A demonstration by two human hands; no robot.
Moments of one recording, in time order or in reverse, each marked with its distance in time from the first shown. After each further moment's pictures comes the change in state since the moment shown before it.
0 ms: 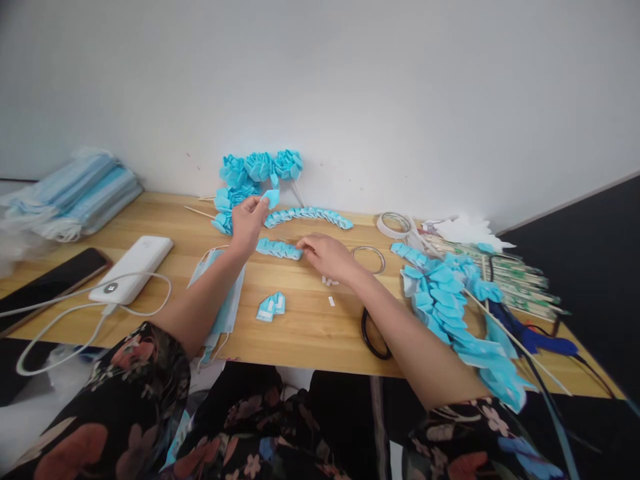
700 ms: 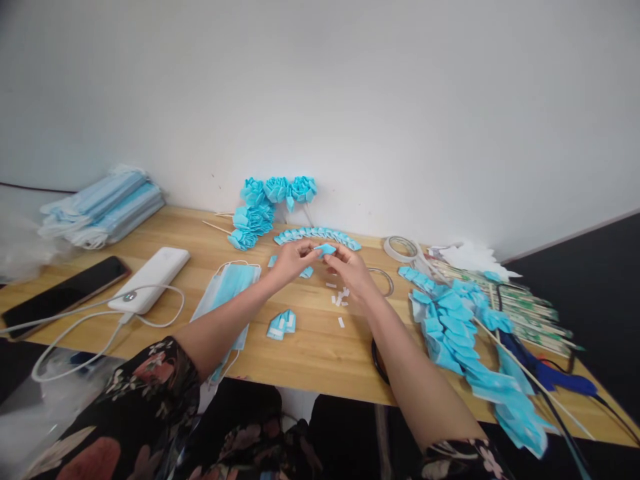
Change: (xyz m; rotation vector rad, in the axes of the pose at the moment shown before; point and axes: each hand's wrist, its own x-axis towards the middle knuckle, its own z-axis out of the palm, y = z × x) left_hand -0.043 0.010 0.031 0.160 -0.497 0.121; right_hand -0.002 0.015 0.007 0.920 0.300 0.327
